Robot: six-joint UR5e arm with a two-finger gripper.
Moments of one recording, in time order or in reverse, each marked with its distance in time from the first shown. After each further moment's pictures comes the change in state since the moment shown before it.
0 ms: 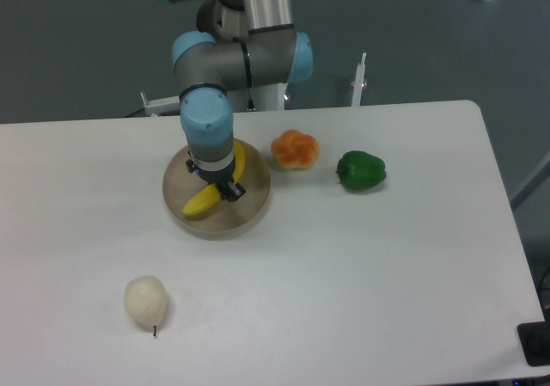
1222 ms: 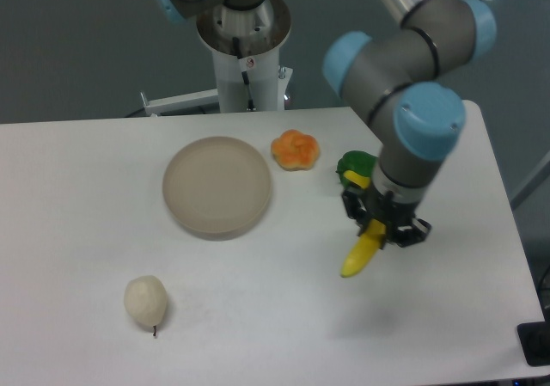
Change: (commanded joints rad) arm 0.359 -0.349 0.703 -0.335 0.009 0.186
